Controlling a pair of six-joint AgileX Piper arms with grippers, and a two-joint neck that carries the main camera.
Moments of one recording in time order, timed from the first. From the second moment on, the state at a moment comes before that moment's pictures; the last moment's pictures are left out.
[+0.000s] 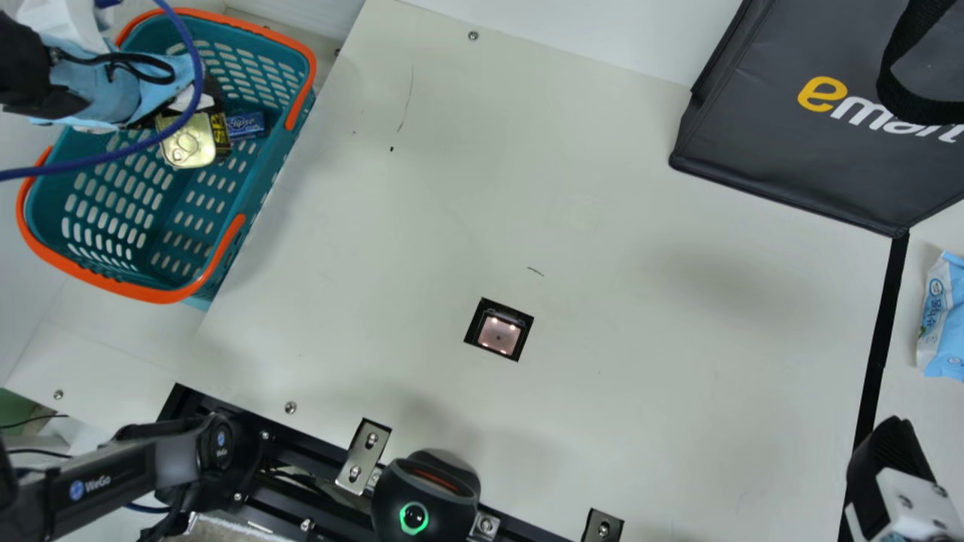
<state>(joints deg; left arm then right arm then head) 23.6 81.2 -71.3 -9.6 61.4 -2.0 0.7 42.7 -69.8 -0.8 69.7 0.0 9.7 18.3</state>
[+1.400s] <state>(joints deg) -27.3 81.1 -66.4 -17.4 69.9 -33.5 0.7 42.7 -69.8 -0.8 69.7 0.0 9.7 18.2</state>
